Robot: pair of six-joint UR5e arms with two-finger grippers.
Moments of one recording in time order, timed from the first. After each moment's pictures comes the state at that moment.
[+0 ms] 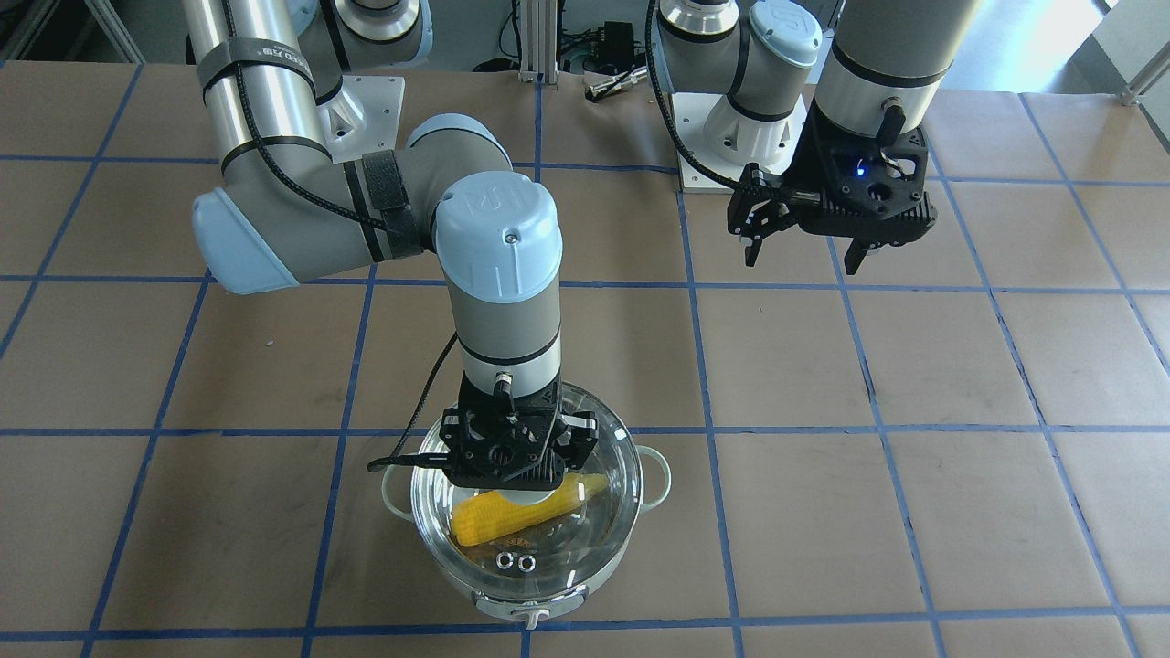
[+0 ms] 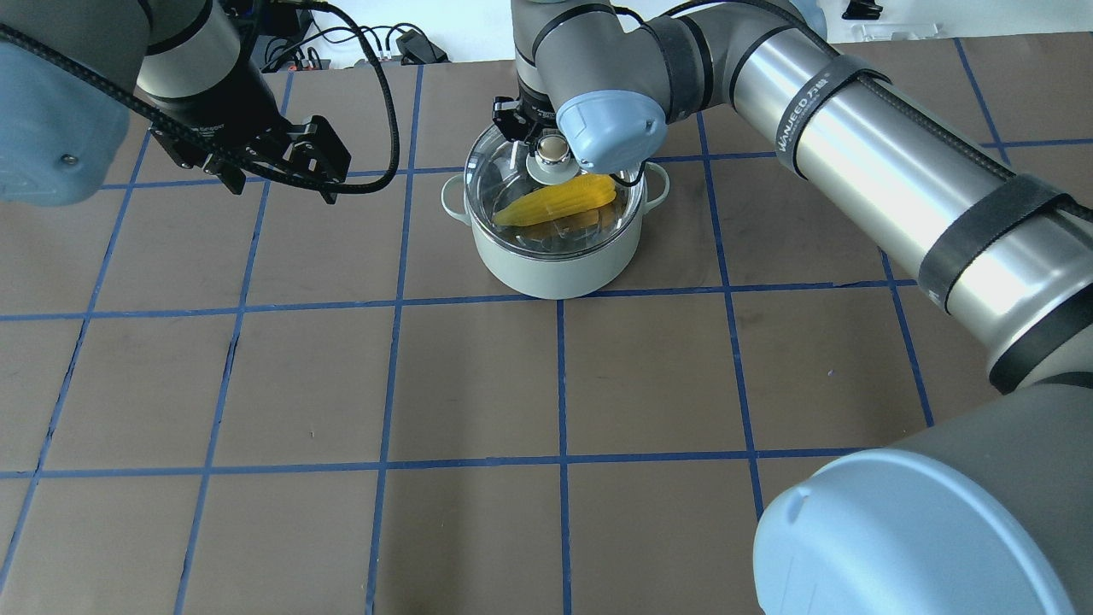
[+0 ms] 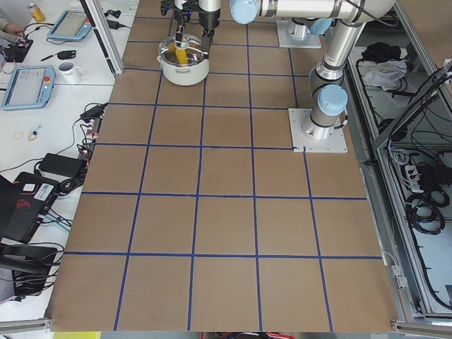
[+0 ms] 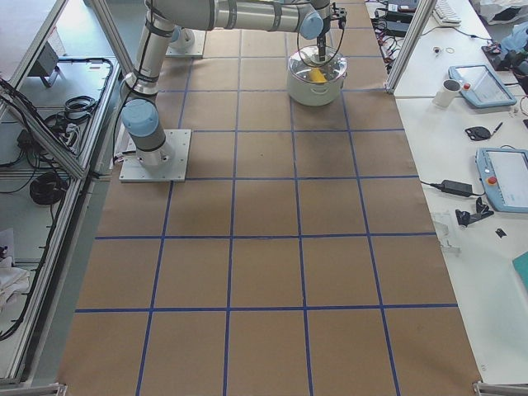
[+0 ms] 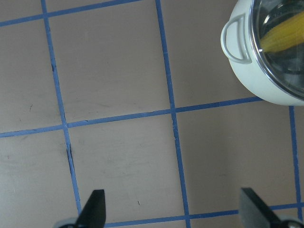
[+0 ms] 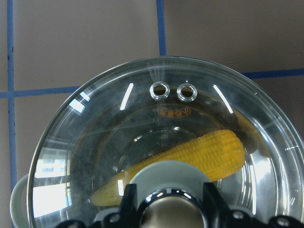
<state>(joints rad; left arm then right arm) -1.59 -1.58 -1.57 -1.48 1.63 0.11 1.91 -1.03 1.29 -2.06 -1.61 0.40</state>
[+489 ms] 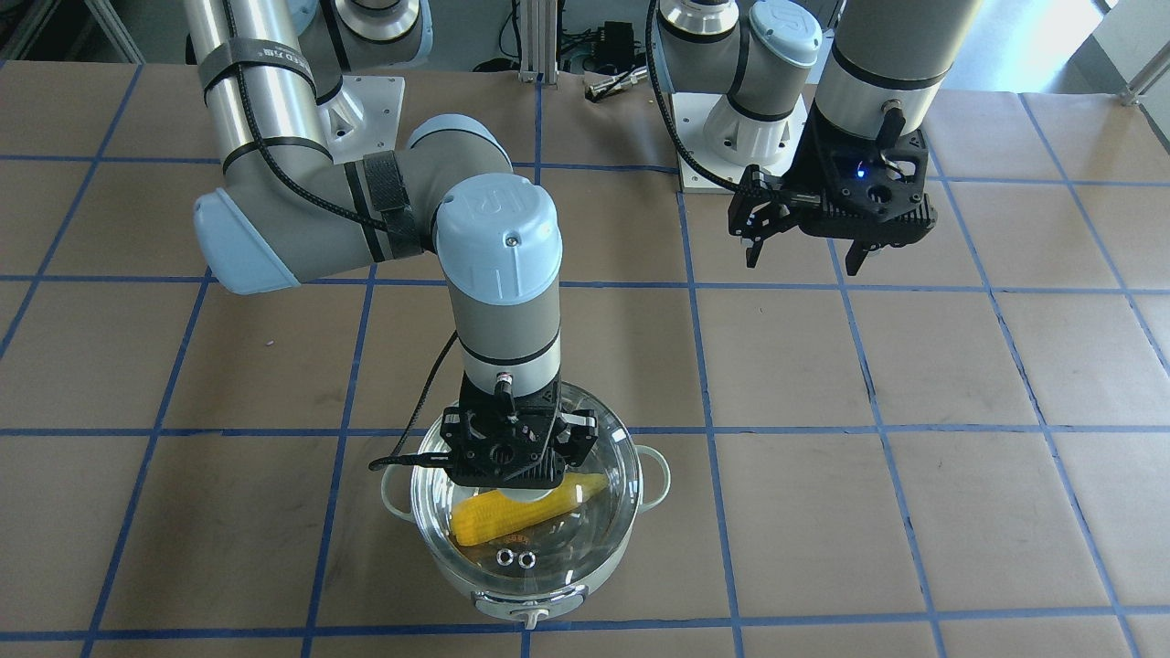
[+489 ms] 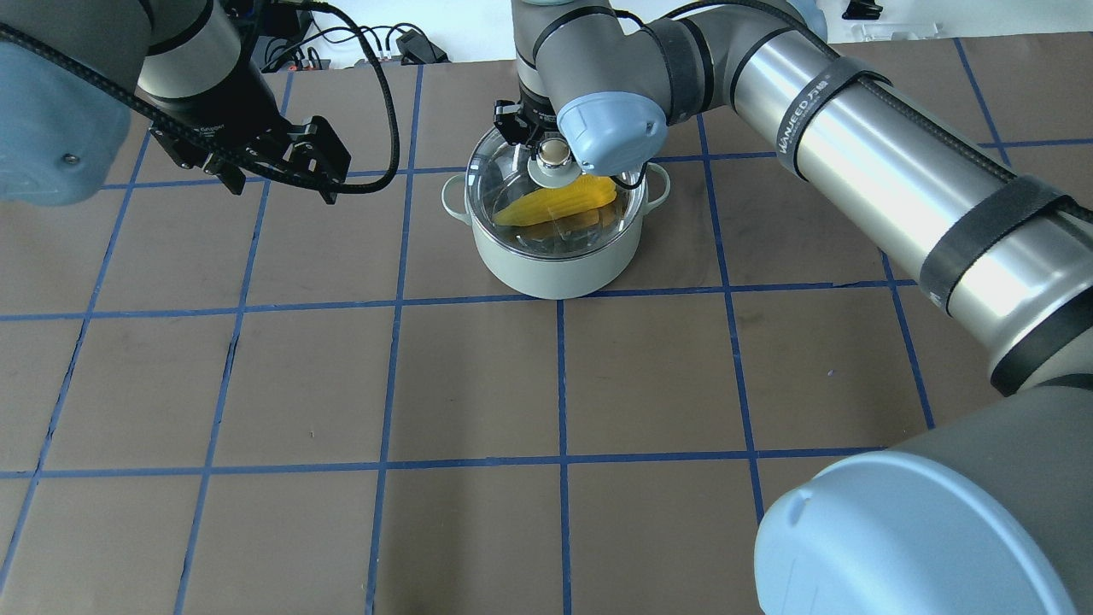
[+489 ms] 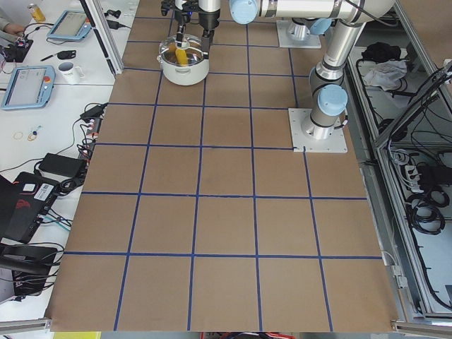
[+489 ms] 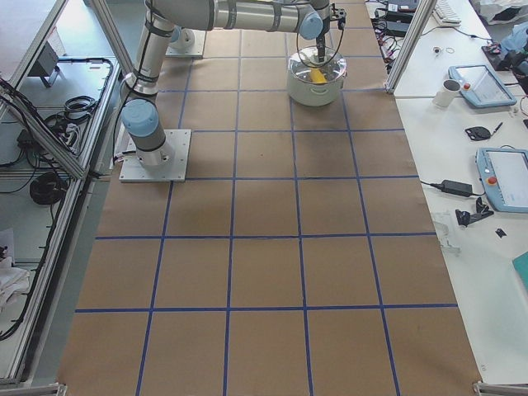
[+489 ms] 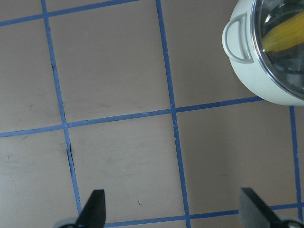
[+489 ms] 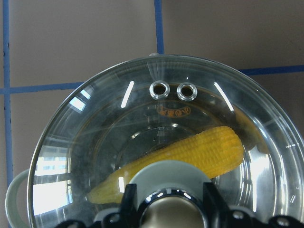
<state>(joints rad) -1.59 -1.59 -1.57 -1.48 1.64 0.11 1.91 -1.03 1.30 -2.05 -1.61 0.40</state>
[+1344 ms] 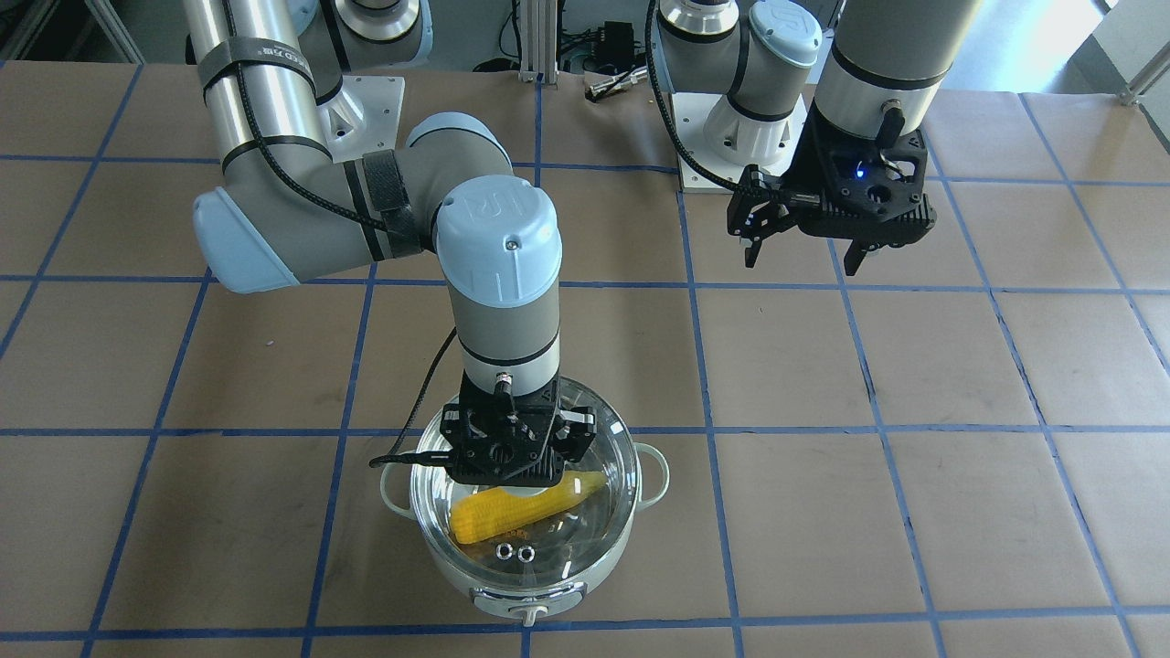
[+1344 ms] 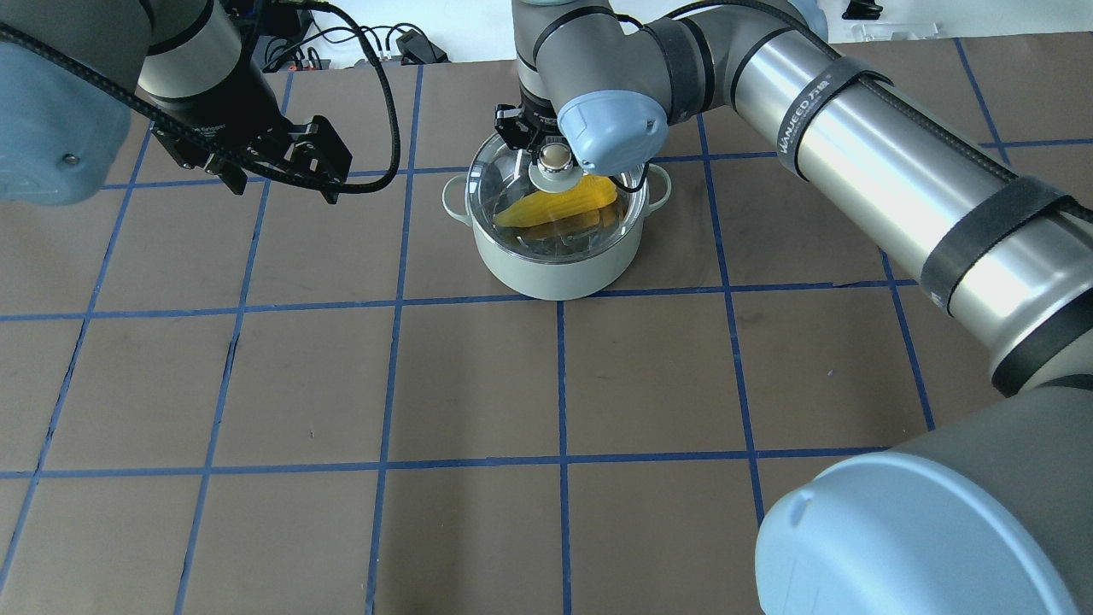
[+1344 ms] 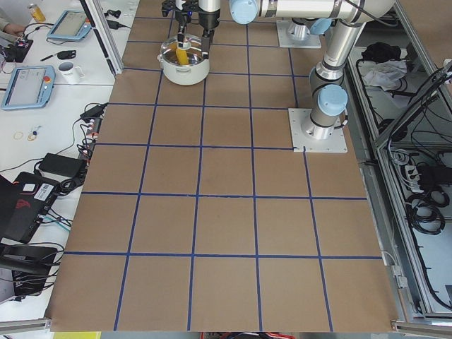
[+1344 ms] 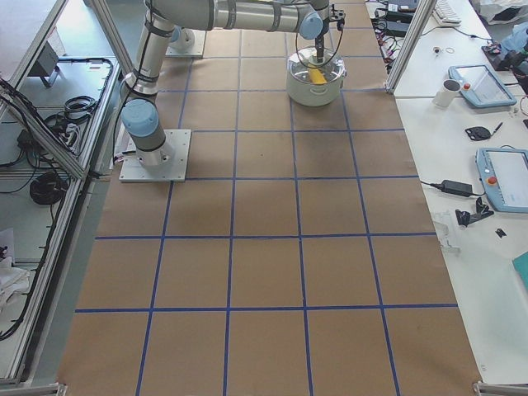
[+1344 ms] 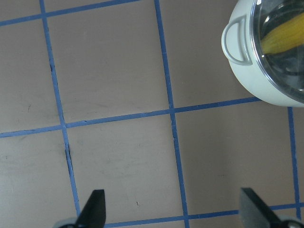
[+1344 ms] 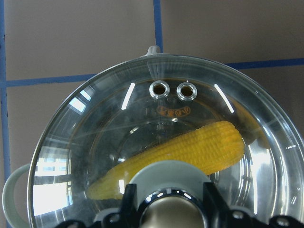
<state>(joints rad) -1.59 -1.59 -1.57 -1.48 1.63 0.11 1.91 -1.03 1.30 -2.03 -1.60 0.40</state>
